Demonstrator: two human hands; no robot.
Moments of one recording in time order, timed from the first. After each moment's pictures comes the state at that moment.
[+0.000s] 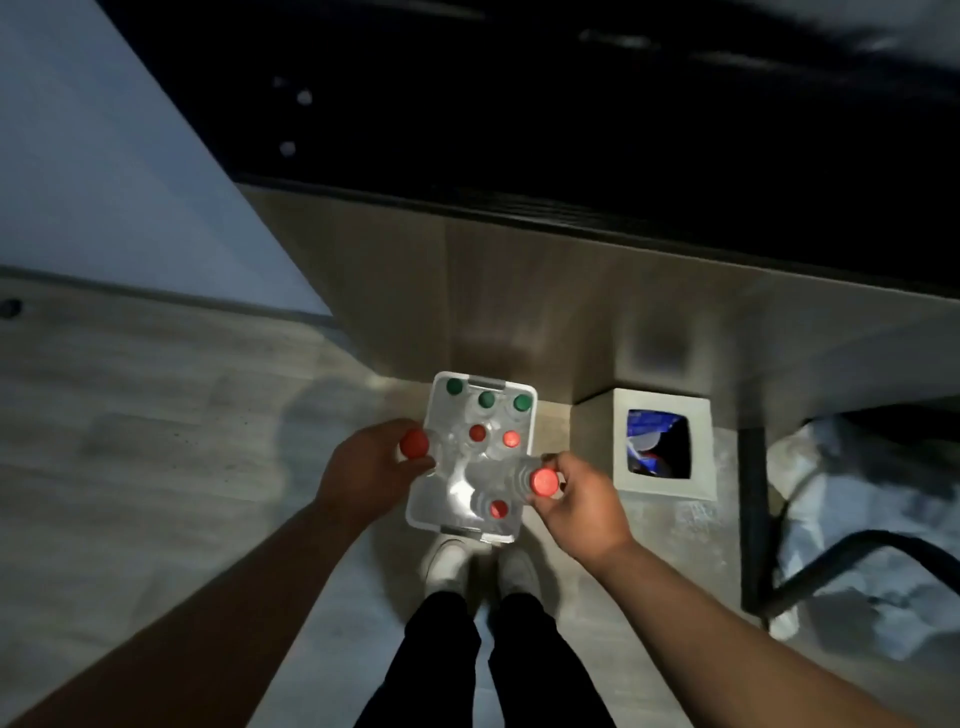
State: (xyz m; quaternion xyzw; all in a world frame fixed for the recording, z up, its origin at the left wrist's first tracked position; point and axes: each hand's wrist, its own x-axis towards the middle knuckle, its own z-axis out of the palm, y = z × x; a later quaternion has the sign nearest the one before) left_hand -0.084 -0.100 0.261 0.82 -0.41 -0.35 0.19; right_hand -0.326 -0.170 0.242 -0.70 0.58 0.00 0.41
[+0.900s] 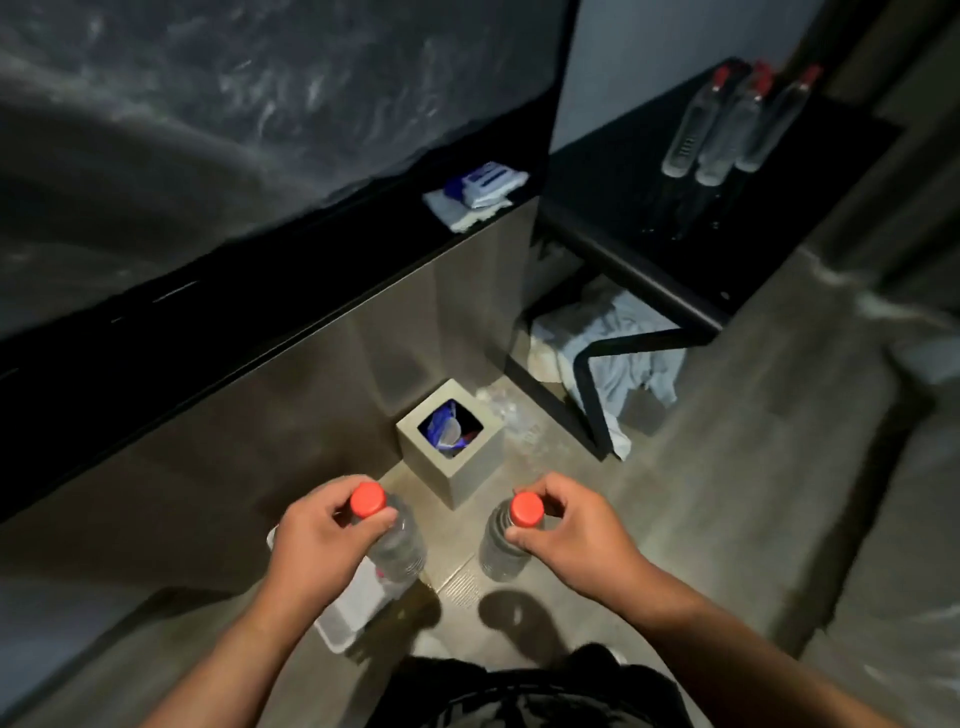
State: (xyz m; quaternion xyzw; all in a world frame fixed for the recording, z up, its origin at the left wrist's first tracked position) left_hand -0.247 -0.075 0.481 0.55 -0.67 -0.43 0.23; right_hand -0.488 0.029 0.472 -0.42 0.75 -0.32 0.40
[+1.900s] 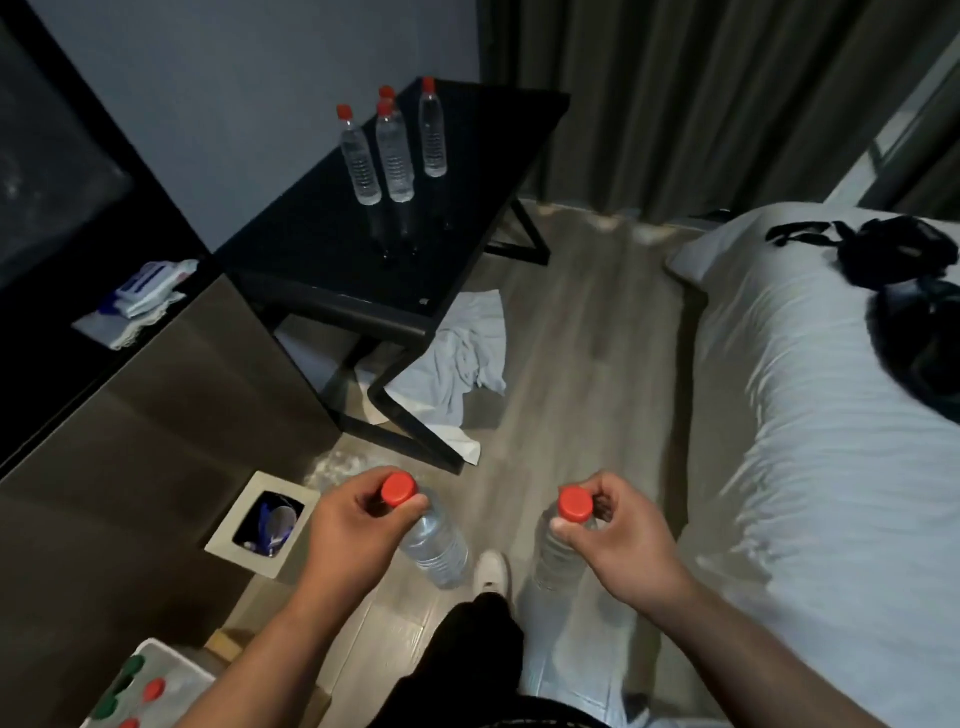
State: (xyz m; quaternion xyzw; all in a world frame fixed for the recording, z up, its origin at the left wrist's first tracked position) left_hand -0.632 0.101 0.525 0.37 -0.75 -0.51 0.18; right_hand -0.788 0.297 0.489 -0.19 0.82 -0.48 0.25
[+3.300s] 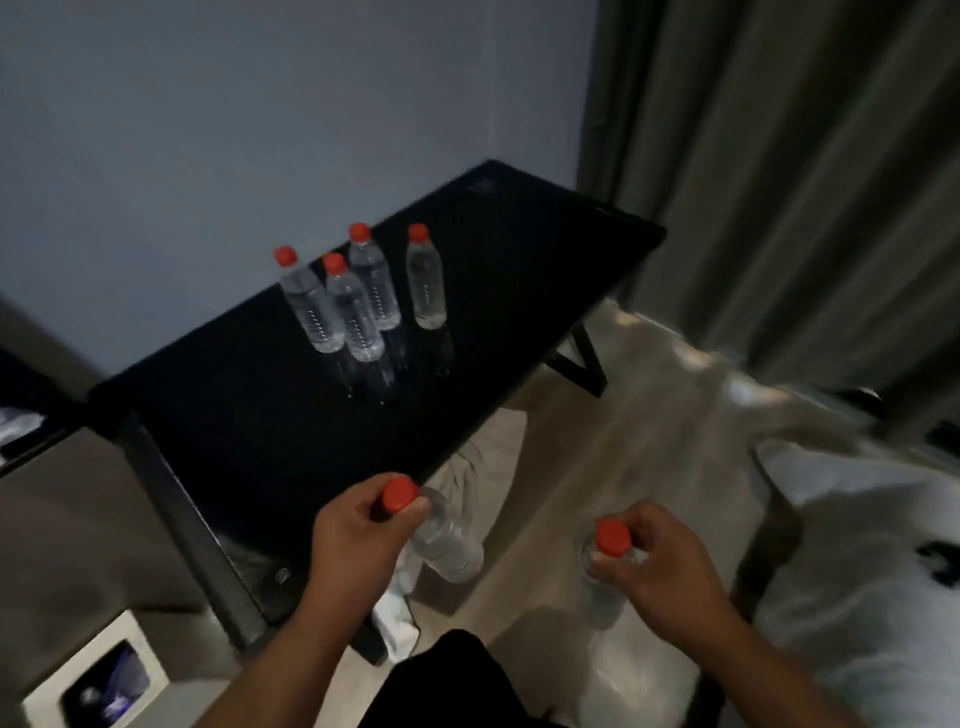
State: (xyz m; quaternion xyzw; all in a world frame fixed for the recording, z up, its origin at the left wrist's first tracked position) left_hand -1.177 -0.111 0.518 0.52 -0.63 -0.48 0.31; right_hand -1.405 0.054 0.503 -0.32 0.80 -0.40 0.30
